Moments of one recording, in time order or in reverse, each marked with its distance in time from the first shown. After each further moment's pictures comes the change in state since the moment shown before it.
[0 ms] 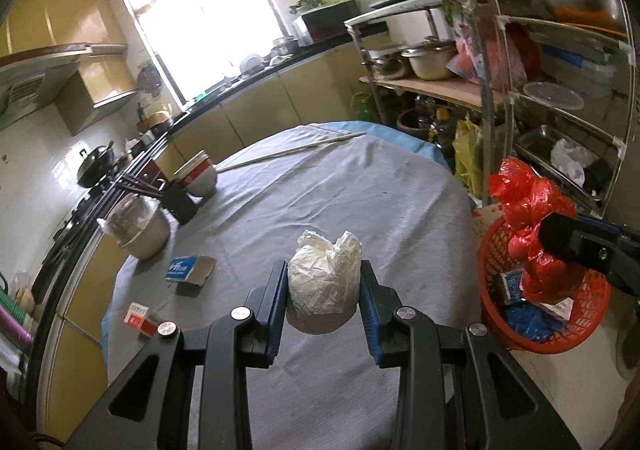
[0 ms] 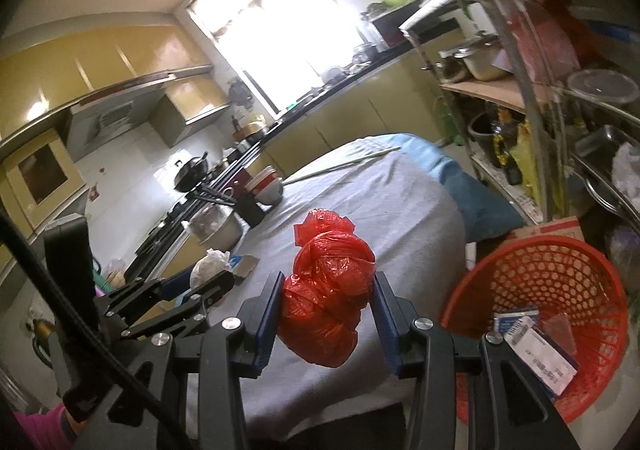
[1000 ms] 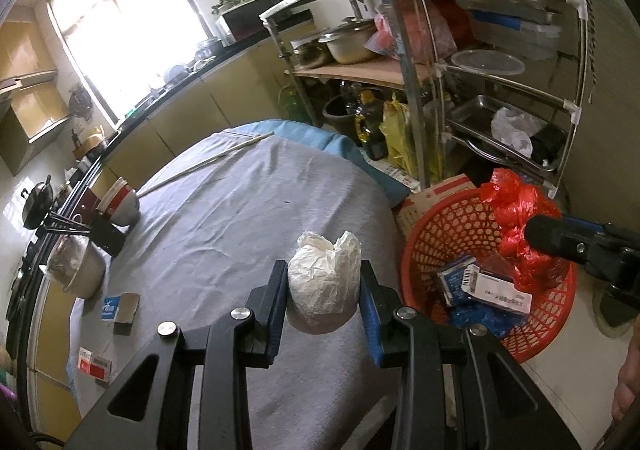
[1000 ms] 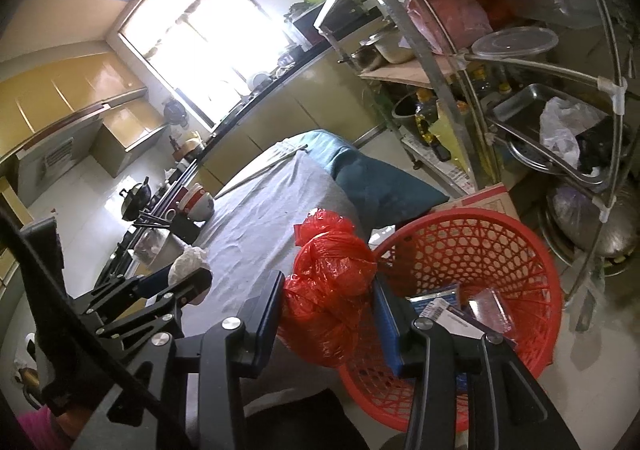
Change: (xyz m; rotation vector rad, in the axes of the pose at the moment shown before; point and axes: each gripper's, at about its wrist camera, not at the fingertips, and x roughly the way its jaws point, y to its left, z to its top) left arm 0.032 -0.079 0.025 0.151 0.035 -0.195; right arm -0.022 -0.087 -0.002 0.152 0.003 -0.174
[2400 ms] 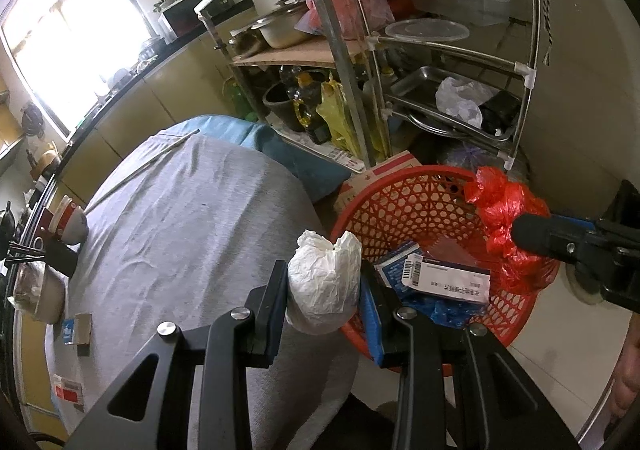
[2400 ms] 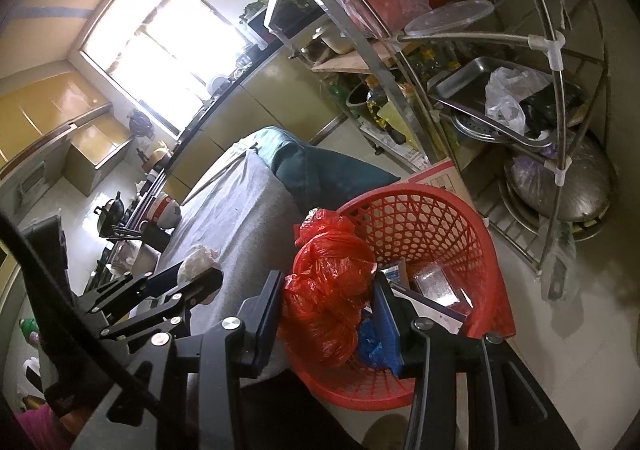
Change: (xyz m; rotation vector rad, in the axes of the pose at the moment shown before) left arm 0.023 -0.059 0.007 0.102 0.063 -0.149; right arm -0.019 -0.051 -0.010 0.111 0.028 -0.094
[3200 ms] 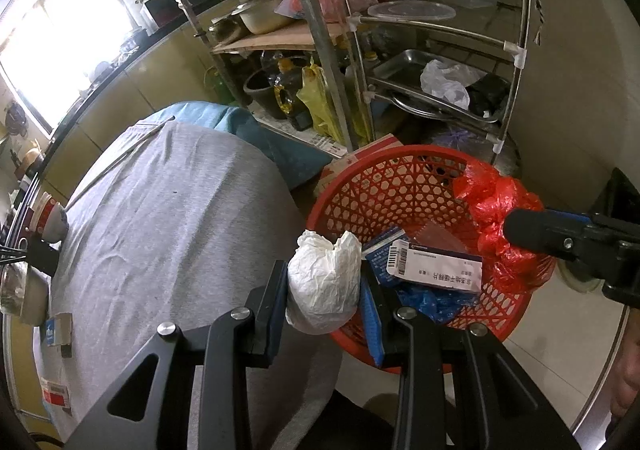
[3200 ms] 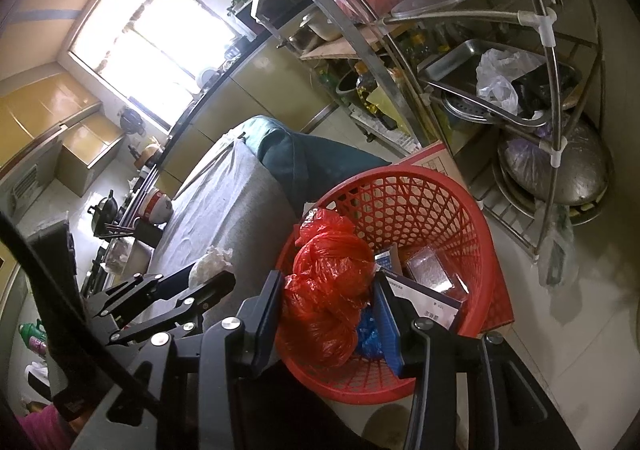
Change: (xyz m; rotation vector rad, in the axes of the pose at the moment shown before) left arm 0.019 -0.010 -0.006 0.022 0.039 -0.054; right arm 0.009 -0.009 -0.006 0.032 0.040 -0.017
